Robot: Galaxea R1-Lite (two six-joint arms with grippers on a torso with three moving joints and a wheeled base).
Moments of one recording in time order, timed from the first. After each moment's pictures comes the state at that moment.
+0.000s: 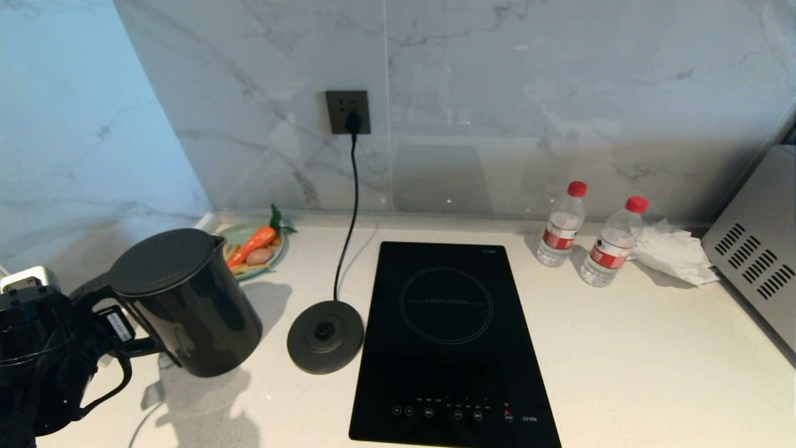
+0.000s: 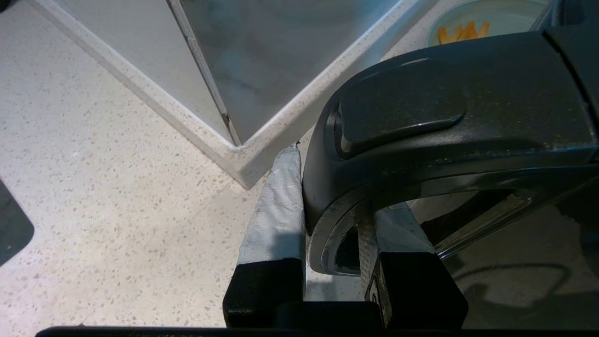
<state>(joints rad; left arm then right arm) 0.15 1.74 -0.25 -1.24 0.44 -0.20 0.00 0.00 0.00 -0.01 0.00 -0.01</state>
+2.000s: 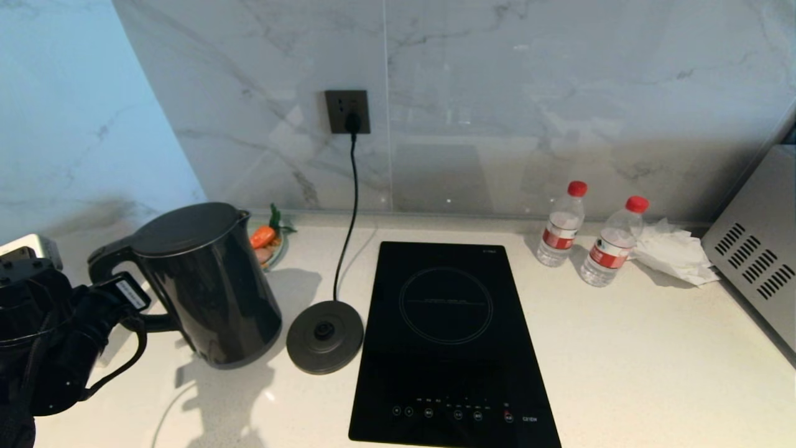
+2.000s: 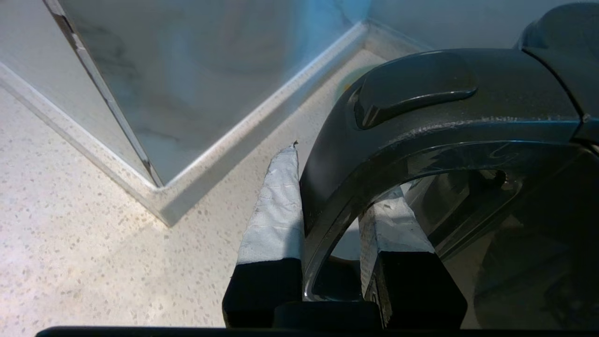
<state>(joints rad) 0.04 1.62 -0.32 -1.18 0.44 -0.29 0.00 0.00 0.00 -0.01 0.00 -0.01</state>
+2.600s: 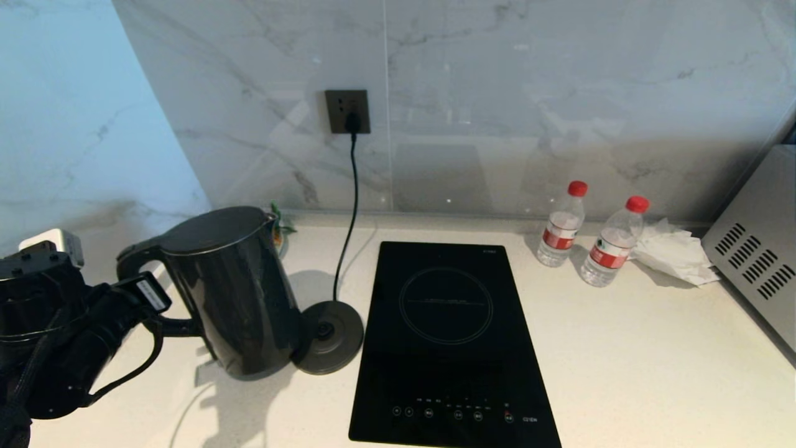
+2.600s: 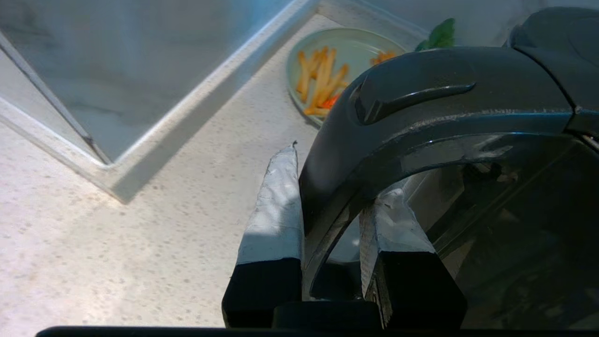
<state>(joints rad) -0.07 1.54 -0.37 -1.00 0.42 -0.34 0.00 0.00 0.00 -0.01 0.00 -0.01</state>
